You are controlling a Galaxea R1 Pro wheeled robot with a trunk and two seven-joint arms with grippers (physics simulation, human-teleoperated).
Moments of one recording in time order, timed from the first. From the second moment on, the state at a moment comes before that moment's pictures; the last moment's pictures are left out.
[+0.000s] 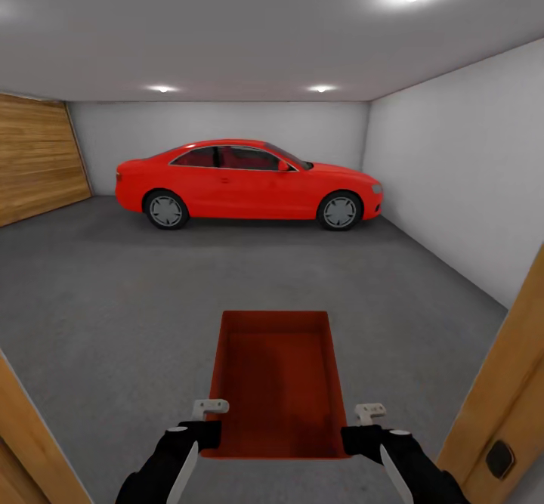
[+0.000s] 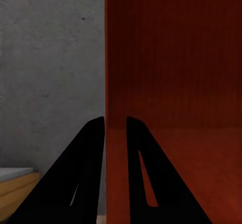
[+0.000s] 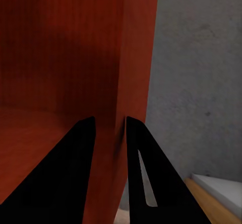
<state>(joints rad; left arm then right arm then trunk) -0.39 -0.12 0.01 -0.74 -0.03 0.43 0.05 -0.44 -0.03 0.03 -0.60 -0.02 0.35 0.24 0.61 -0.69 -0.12</state>
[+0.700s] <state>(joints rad) -0.39 -0.12 0.01 -0.74 -0.04 0.43 0.05 -0.44 -0.03 0.02 -0.60 -0.02 0.35 0.24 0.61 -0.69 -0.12</state>
